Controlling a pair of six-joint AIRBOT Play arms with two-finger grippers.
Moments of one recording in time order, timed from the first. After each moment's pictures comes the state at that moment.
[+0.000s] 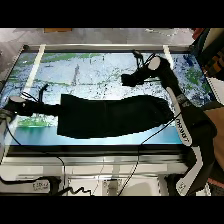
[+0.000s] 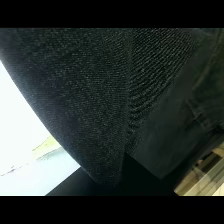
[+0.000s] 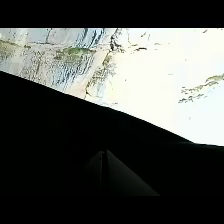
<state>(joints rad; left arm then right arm) 0.30 -1.48 1.08 0.73 -1.27 -0.84 0.28 -1.90 1.98 -1.10 1.21 1.55</state>
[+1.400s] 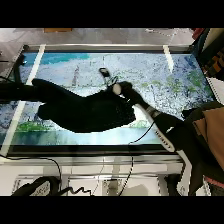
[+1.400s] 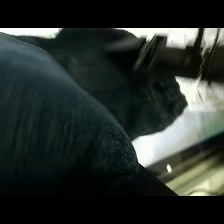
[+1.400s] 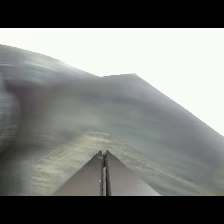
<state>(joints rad) 0.16 -1.14 1.25 0.79 -1.35 -1.26 0.52 -2.00 1.89 -1.28 0.87 1.58</state>
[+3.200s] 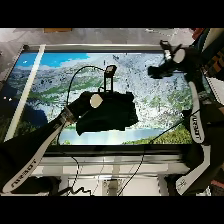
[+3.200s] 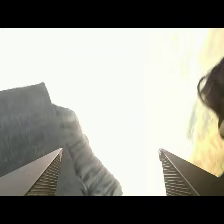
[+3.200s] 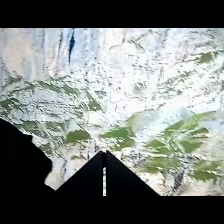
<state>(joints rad) -0.68 -1.52 1.39 1.08 -0.48 -1.59 -0.01 -1.85 2.04 -1.37 1.33 1.50</state>
